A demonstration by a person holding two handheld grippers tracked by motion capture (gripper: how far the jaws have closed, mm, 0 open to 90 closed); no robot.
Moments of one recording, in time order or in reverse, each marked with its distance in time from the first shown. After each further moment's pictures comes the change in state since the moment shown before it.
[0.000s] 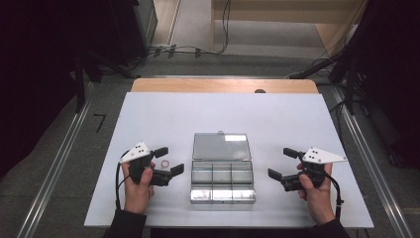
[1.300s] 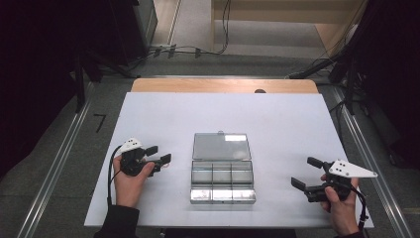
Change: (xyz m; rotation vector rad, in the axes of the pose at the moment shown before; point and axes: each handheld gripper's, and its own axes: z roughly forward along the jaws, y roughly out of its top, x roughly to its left) left arm 0.044 -0.007 0.000 0.137 0.200 -0.067; right arm -0.016 -0.031 -0.054 -0.008 -0.086 0.014
